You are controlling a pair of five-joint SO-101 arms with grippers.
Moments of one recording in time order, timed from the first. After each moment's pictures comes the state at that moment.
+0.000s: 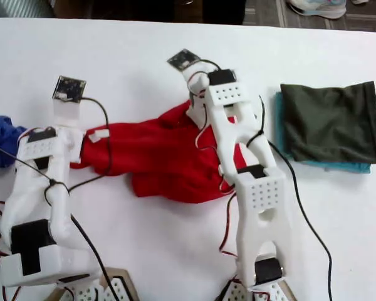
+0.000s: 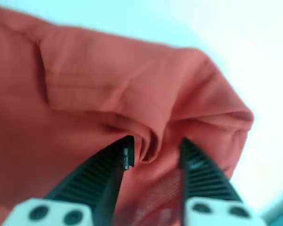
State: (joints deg) left arm -22.4 -3.8 37.3 38.6 -21.3; right arm -17.7 44.3 -39.7 80.5 28.4
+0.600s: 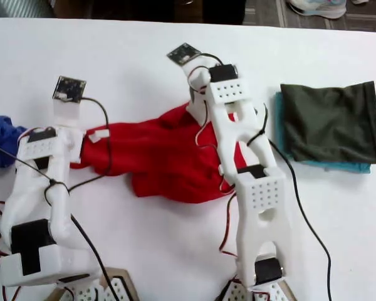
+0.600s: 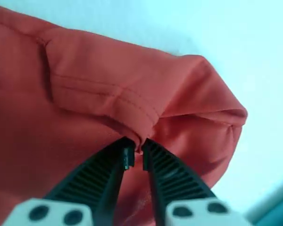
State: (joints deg) left arm -22.4 -3.8 37.3 38.6 -21.3; right arm -17.7 44.3 -43.1 84.7 28.5
